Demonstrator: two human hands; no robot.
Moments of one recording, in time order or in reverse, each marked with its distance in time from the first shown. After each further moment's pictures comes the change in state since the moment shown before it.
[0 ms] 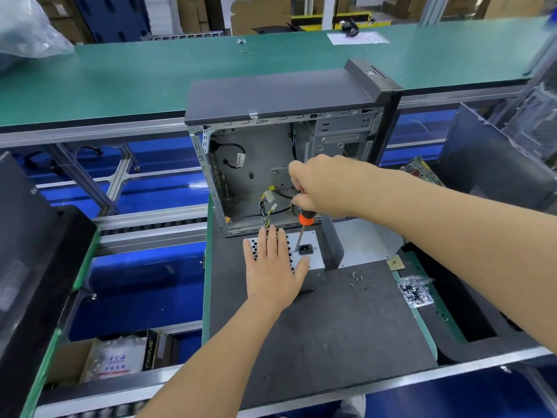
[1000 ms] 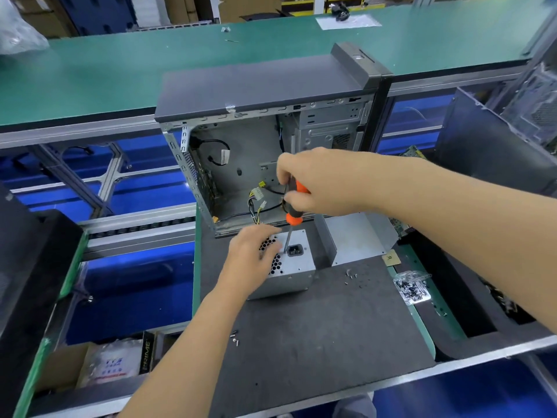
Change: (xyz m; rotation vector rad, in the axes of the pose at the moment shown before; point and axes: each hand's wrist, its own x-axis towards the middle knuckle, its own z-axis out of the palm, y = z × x) left_hand 0.021 -0.030 -0.023 -0.680 0.278 0.217; right_hand -0.008 0.026 0.000 0.172 -0.007 -0.089
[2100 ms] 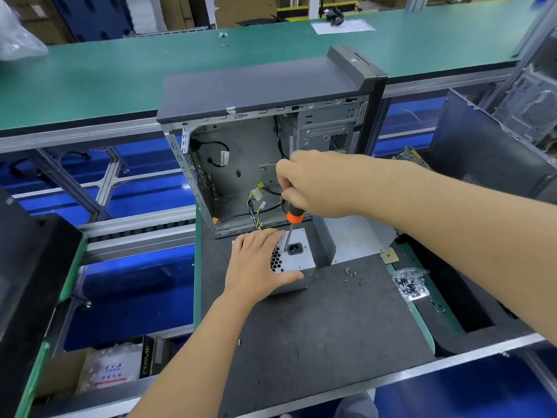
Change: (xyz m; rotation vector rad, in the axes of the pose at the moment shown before) left_hand -0.012 -0.003 0.013 0.386 -0.113 0.073; right_hand -0.004 -0.017 0.002 -0.142 -0.056 0.081
